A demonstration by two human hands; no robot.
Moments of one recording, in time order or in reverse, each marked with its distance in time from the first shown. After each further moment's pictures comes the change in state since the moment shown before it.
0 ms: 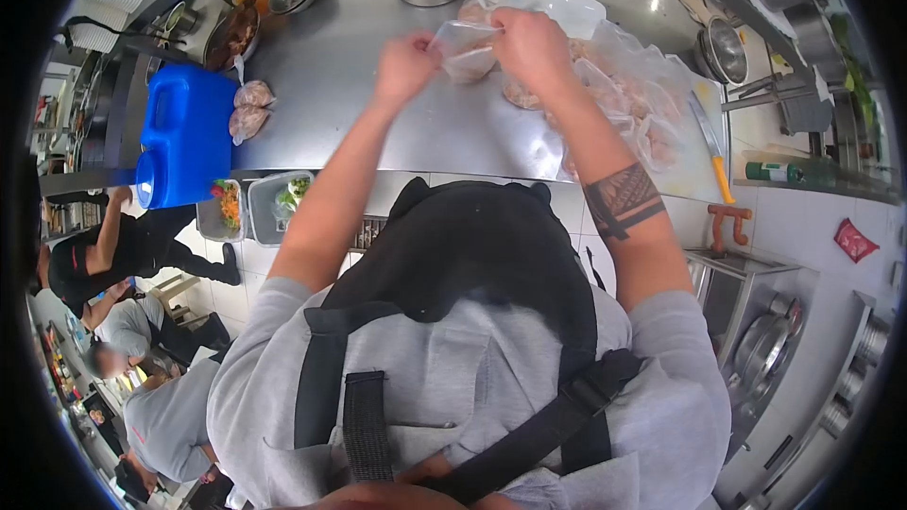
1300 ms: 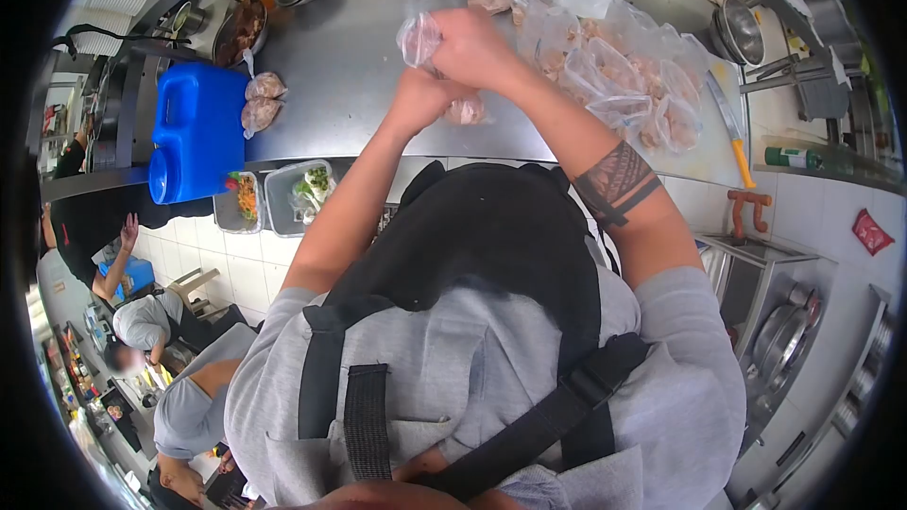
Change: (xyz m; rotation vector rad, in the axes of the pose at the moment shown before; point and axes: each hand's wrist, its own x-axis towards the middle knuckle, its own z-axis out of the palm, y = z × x) left_hand -0.071 0.036 -0.024 -0.252 -0.412 -0.077; right_hand -0.012 -0.060 0.034 0.550 -0.094 -0.335
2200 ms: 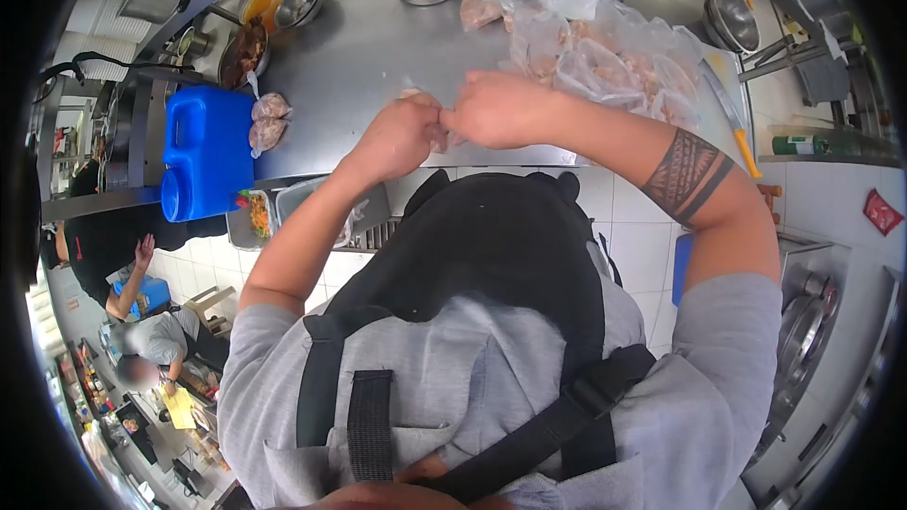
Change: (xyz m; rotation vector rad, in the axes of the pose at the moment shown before) left_hand -0.040 0.011 -0.017 0.750 -0.087 0.466; right_hand -0.050 -0.030 -0.045 -0.661 -0.793 -0.346
